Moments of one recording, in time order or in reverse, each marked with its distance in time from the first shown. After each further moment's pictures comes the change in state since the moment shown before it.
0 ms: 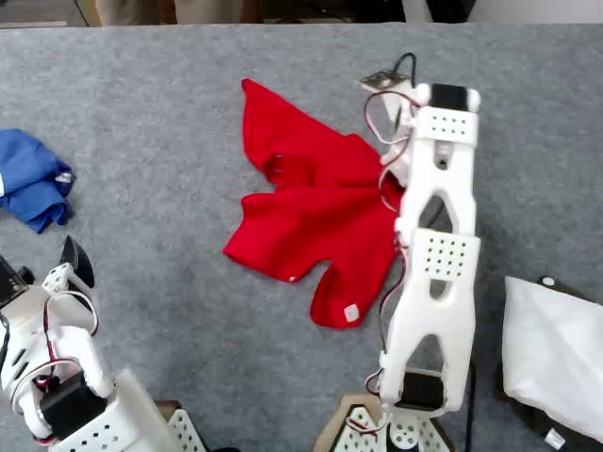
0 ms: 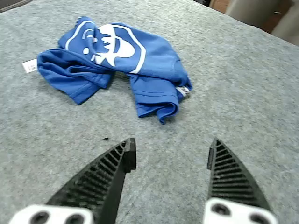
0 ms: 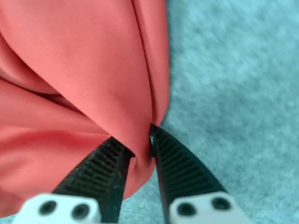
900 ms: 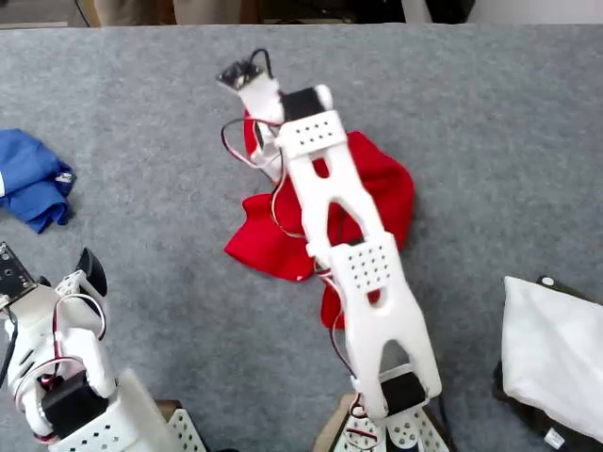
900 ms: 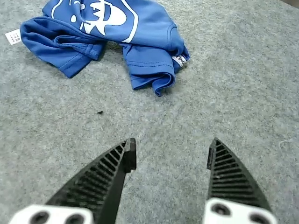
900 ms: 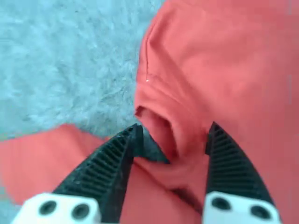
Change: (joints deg) left arm 1.3 0.0 0.0 6.7 0.0; right arm -29.2 0.0 0.9 -9.4 -16.8
